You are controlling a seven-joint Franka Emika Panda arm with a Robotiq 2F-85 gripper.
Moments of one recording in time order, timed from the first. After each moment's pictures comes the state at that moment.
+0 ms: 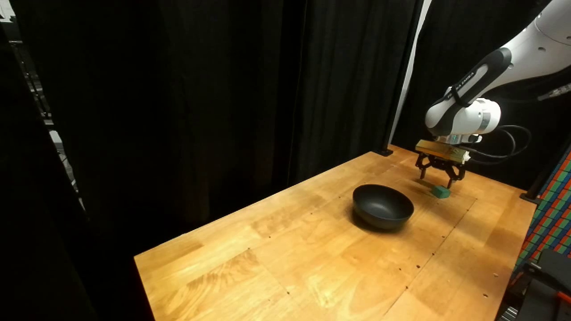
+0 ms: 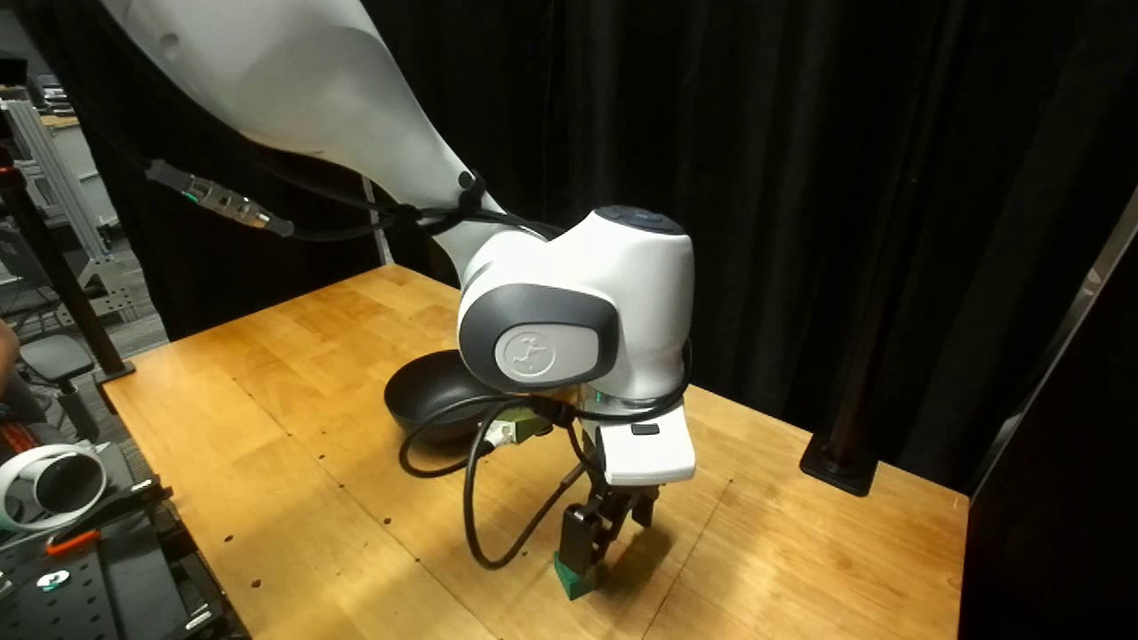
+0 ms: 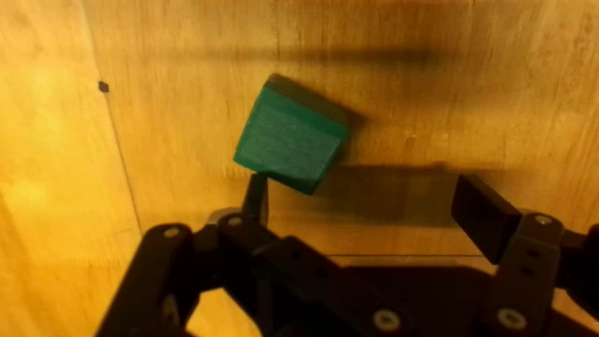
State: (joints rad) arm -0.20 0.69 -0.32 -1.90 0.22 2.51 0.87
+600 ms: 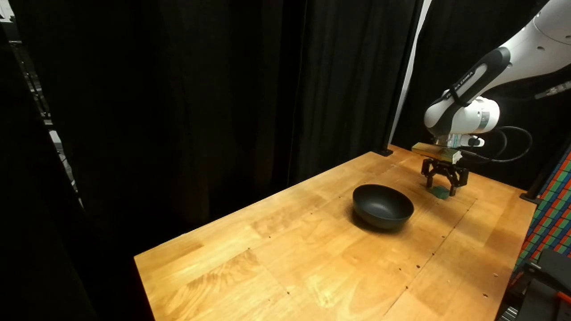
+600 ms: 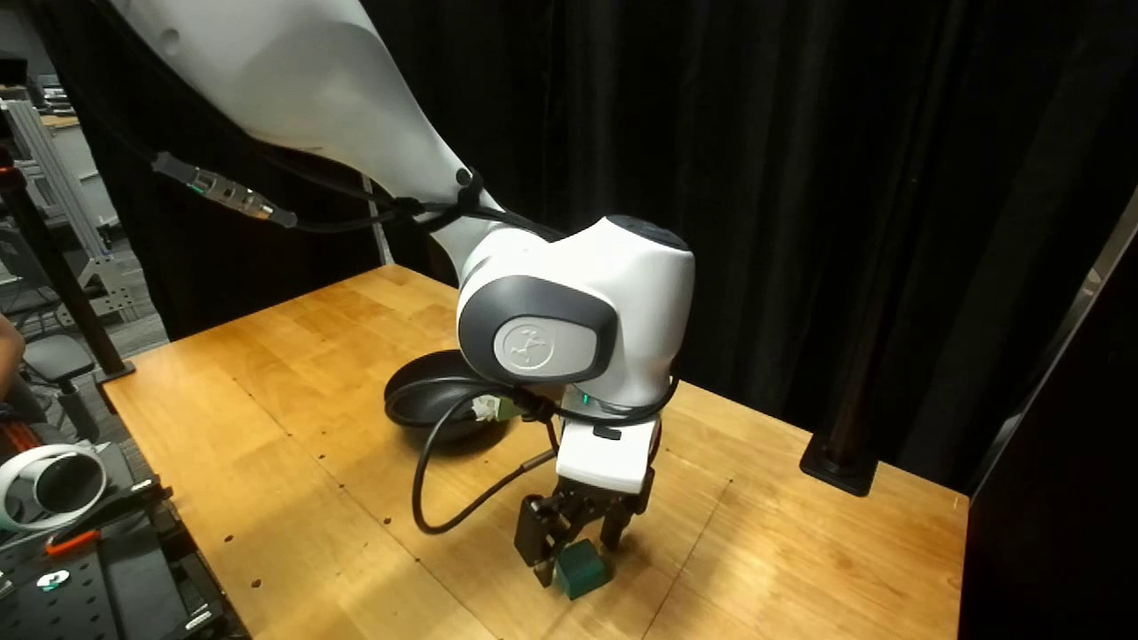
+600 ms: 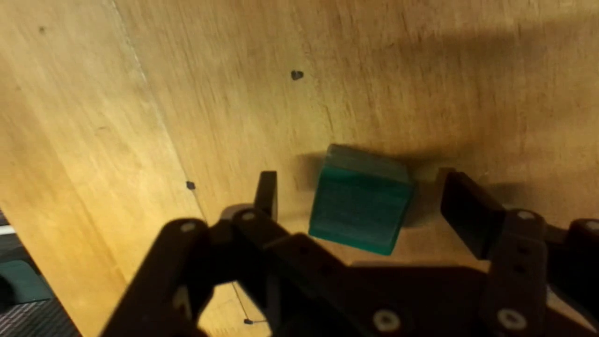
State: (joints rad) arm -0.17 0.68 -0.34 -1.90 0.22 2.35 1.14
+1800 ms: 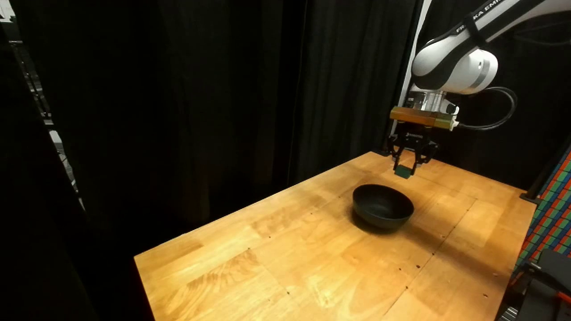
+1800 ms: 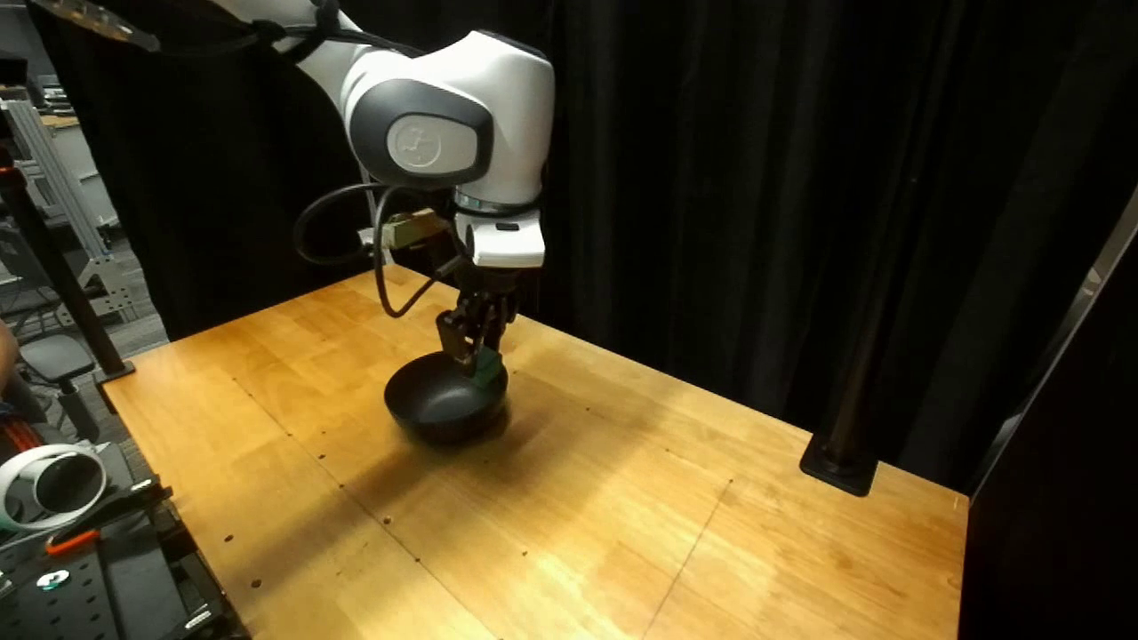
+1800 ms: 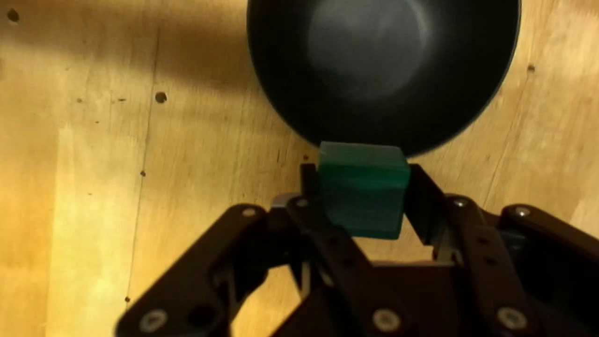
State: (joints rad) arm -0.09 0.32 -0.10 -2.07 0.23 2.25 0.92
